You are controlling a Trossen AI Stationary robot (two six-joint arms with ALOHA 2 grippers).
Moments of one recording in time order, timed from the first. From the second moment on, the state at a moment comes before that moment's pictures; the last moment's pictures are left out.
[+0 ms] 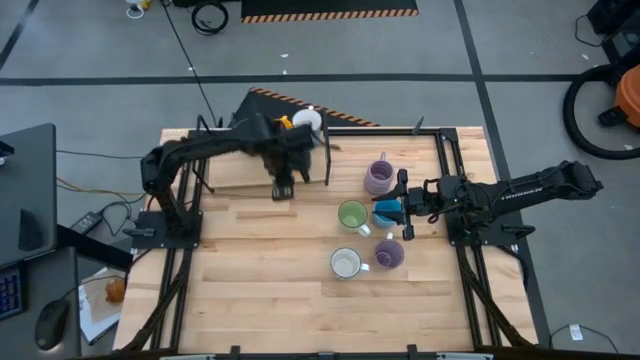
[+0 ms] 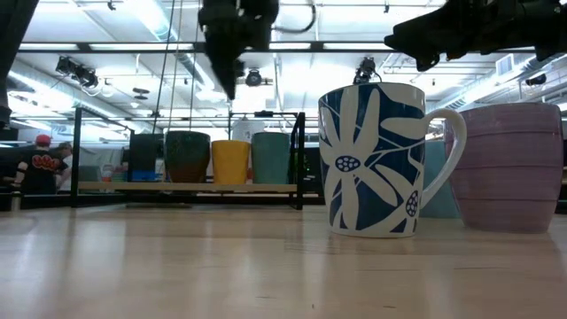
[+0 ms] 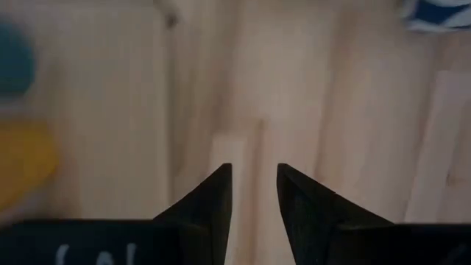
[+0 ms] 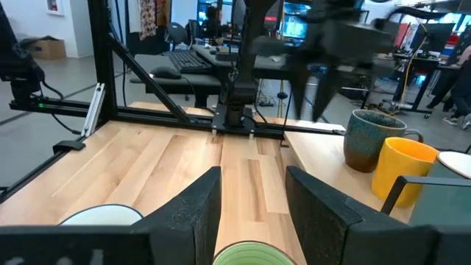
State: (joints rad) left arm 0.27 1.78 1.75 -1.30 0.08 0.19; right arm 0.06 0.80 0.34 0.42 0.05 -0.12
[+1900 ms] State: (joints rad) left arm -0.29 2.07 1.71 -0.76 -0.13 1.15; right arm 0.07 0.80 0.34 0.39 0.06 -0.10
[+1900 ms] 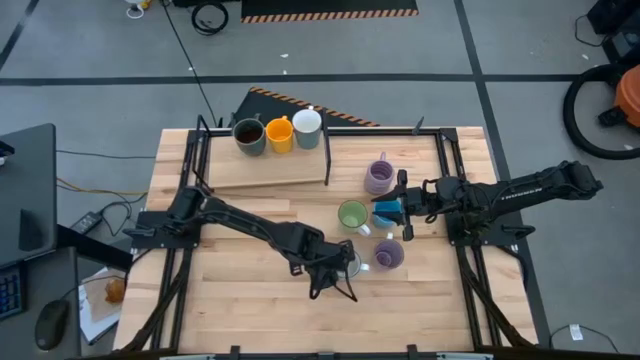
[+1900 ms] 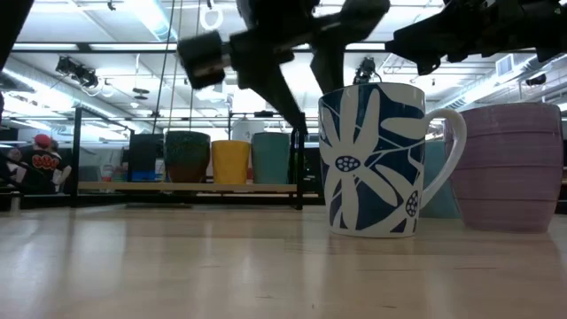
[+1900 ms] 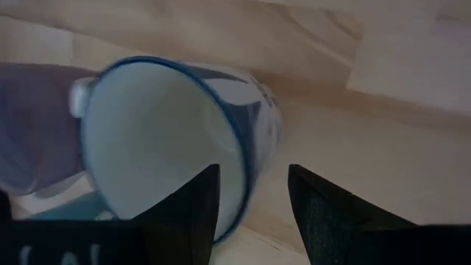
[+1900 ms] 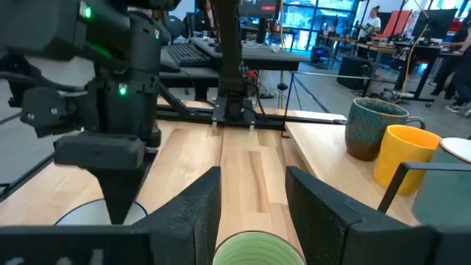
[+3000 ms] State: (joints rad) left arm -0.38 2.06 1.85 -1.14 -0.13 0.54; right arm 0.07 0.80 0.34 0.39 0.06 -0.09
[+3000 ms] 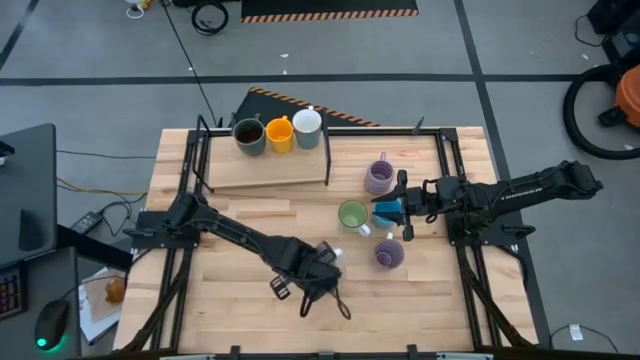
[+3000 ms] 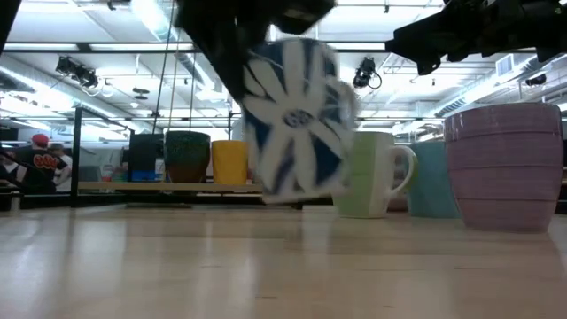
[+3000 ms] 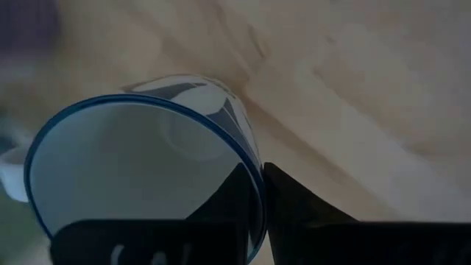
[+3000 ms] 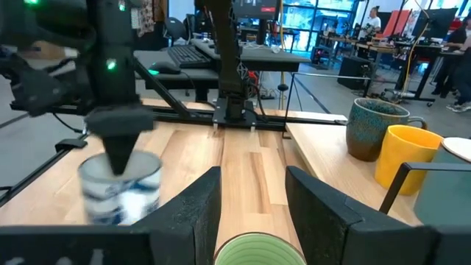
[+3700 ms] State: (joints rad) left arm -0.19 1.63 1.58 -1.51 -0.20 -0.09; right arm 0.07 0.80 0.34 0.40 0.05 -0.09
